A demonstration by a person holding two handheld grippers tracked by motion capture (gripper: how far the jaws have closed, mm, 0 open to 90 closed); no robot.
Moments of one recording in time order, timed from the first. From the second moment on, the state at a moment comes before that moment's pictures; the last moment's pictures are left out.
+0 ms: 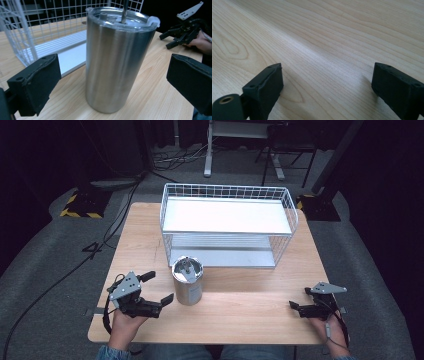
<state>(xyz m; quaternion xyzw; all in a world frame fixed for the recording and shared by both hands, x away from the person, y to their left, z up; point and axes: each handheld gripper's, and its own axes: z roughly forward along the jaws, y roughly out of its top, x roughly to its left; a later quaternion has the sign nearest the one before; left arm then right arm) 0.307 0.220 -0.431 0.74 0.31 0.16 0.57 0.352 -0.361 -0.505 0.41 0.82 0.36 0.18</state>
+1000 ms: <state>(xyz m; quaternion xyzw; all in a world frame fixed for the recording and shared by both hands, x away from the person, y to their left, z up) 0.339 0.178 -0.438 0.75 0.30 0.14 0.58 0.353 -0.361 -0.505 0.41 0.82 0.35 0.18</state>
